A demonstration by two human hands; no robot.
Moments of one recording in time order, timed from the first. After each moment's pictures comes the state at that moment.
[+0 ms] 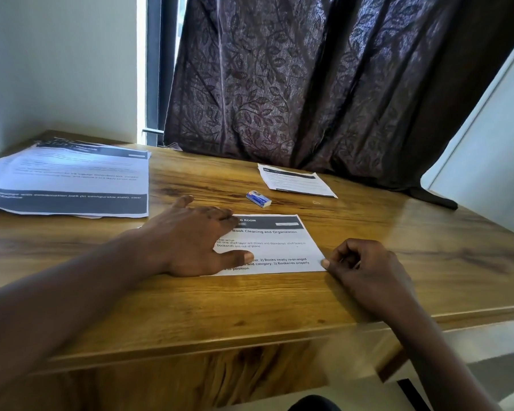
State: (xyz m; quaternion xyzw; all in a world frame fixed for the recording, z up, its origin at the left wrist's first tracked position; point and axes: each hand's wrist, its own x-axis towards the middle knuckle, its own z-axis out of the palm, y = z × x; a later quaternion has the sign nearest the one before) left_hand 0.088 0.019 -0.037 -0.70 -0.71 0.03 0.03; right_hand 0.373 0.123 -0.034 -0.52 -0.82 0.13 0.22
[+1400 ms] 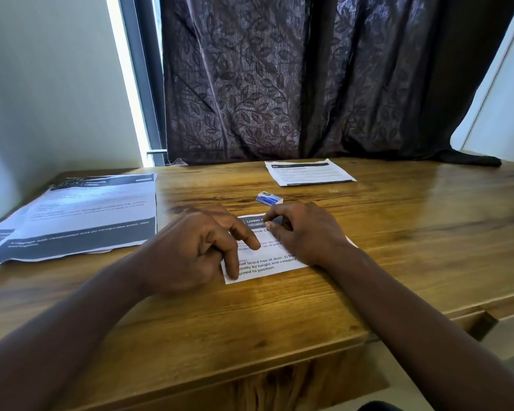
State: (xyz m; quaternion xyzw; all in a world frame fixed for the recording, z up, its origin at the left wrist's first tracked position) left_hand 0.075 0.007 -0.030 -0.79 -0.54 -0.29 -0.04; right_hand 0.255 0.162 -0.046 -0.36 -0.90 0.09 0.22
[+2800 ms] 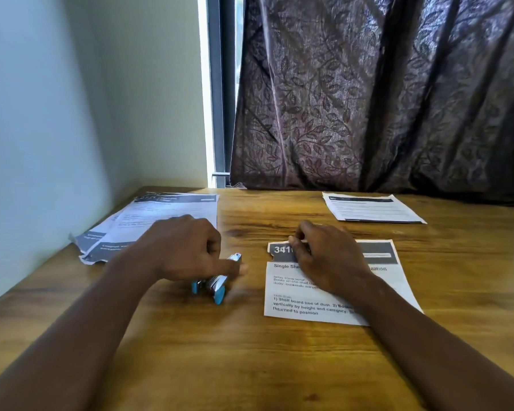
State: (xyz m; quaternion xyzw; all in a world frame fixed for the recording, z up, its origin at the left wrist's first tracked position) left_hand 0.022 -0.021 0.007 -0.53 -0.85 -0.07 0.03; right_hand 0.197 0.161 -0.043 -0.29 -0.93 0.01 0.24
